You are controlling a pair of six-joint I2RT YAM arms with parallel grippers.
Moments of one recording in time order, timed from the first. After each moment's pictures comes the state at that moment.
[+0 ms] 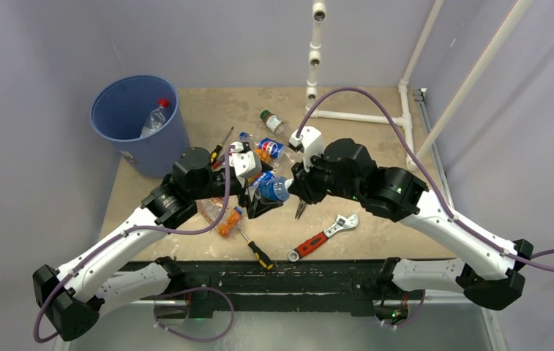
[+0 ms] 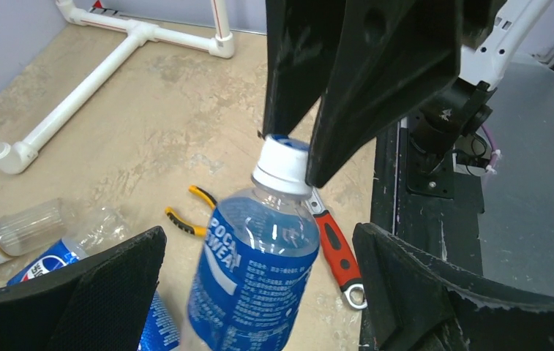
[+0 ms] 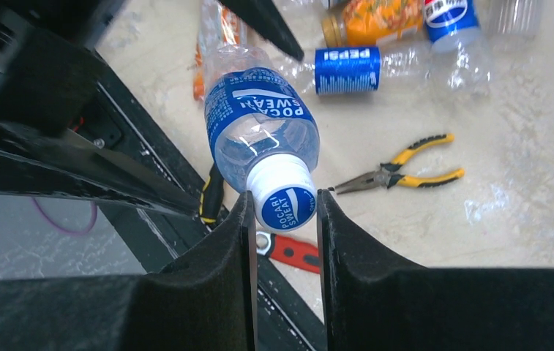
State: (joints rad) left arm -0.71 0.96 0.89 -0.10 0.59 0.10; right arm 0.99 1.14 1.35 -0.77 0.07 0.12
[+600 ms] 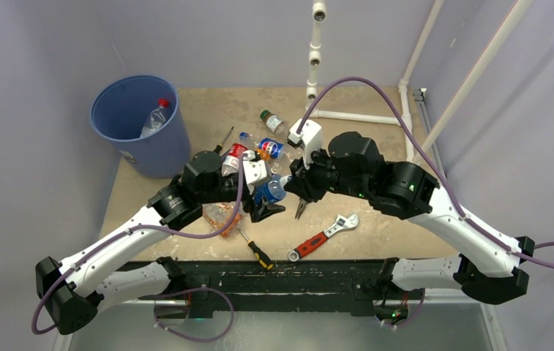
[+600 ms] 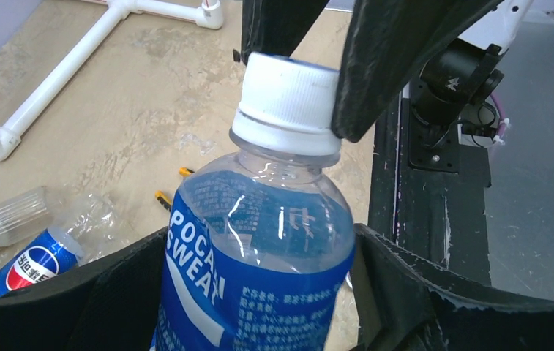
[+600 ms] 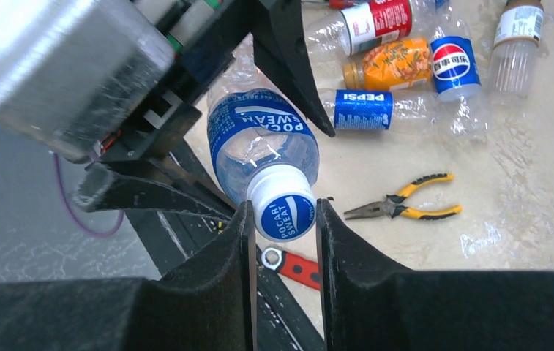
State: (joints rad) left arm -0.79 0.99 0.90 -0.16 0.53 0.17; right arm 1.05 1.18 1.54 -0.85 0.07 0.09
